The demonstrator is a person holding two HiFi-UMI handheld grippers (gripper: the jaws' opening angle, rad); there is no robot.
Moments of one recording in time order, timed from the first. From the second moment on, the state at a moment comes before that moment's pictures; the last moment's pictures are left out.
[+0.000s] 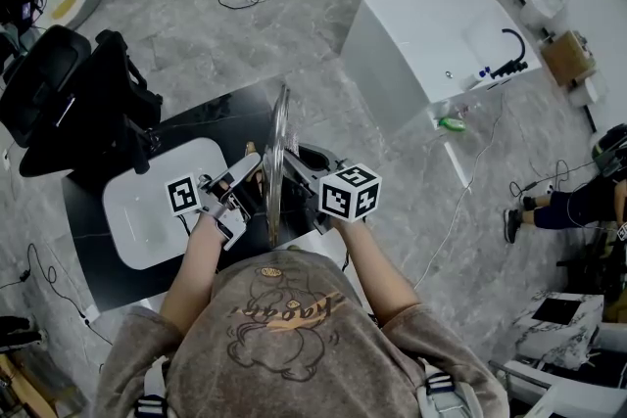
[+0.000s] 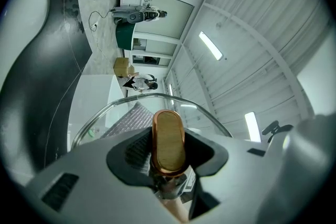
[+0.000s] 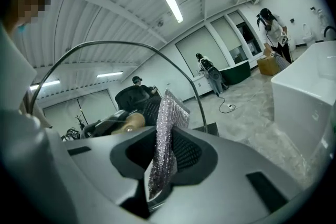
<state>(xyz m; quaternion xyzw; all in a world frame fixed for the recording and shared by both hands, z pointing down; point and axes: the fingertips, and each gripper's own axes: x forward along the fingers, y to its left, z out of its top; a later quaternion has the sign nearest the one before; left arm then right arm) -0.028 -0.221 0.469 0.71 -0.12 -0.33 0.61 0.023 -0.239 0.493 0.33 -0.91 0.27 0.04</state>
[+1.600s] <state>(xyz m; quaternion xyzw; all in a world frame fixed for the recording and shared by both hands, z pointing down) -0.088 -0.232 0.516 0.80 -0.38 -0.08 0.46 0.097 -0.189 0.515 0.39 -0.87 0.30 0.03</state>
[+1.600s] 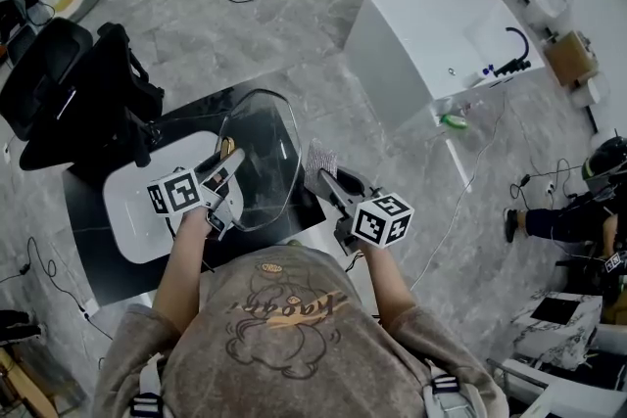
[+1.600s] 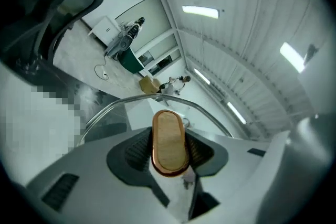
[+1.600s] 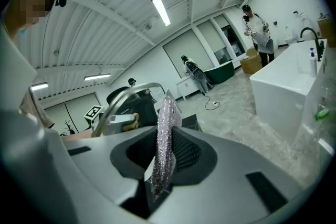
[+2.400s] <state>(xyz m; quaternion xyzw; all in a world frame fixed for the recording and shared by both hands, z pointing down) -0.059 -0.251 0.618 0.81 -0.44 0.28 0.27 0.126 -0.178 0.537 0.47 -0.83 0.30 0.04</state>
